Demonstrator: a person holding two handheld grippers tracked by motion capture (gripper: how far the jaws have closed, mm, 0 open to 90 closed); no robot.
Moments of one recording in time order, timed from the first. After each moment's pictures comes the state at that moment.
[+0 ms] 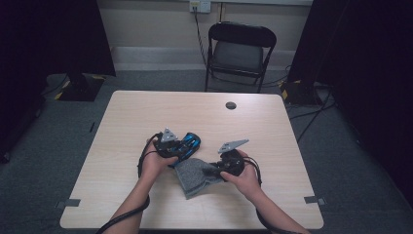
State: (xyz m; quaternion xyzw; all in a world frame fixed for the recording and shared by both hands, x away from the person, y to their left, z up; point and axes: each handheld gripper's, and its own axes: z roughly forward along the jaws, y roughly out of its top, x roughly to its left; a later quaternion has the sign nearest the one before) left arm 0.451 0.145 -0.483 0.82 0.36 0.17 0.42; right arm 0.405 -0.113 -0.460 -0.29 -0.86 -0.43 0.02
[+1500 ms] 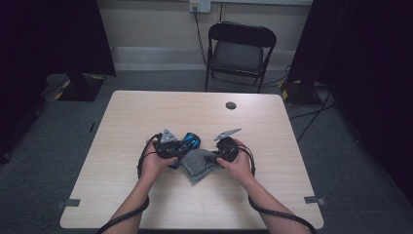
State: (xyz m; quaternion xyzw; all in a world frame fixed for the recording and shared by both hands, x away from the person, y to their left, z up) left arm 0.449 0.146 -0.485 0.81 0.37 0.17 0.42; right arm 0.459 -0.110 -0.475 -0.34 -0.86 -0.37 -0.03
